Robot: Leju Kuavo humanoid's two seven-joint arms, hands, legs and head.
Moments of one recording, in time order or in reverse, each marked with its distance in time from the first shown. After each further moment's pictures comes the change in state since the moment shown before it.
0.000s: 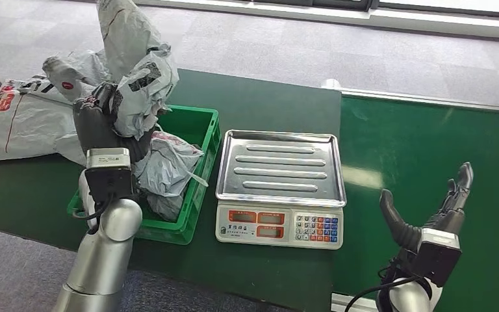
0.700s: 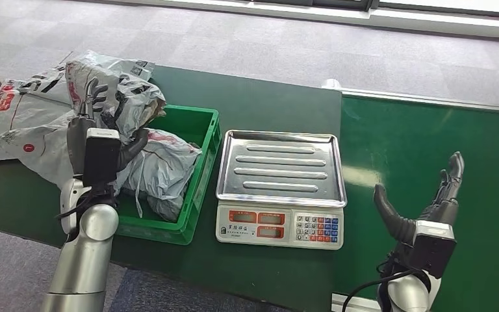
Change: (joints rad) left arm 0.050 0.039 0.203 0.096 -0.083 -0.211 0.147; right arm -0.028 0.009 0.000 -0.007 0.045 0.065 0.038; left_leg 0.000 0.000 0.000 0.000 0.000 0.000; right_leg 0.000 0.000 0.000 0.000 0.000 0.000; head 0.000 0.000
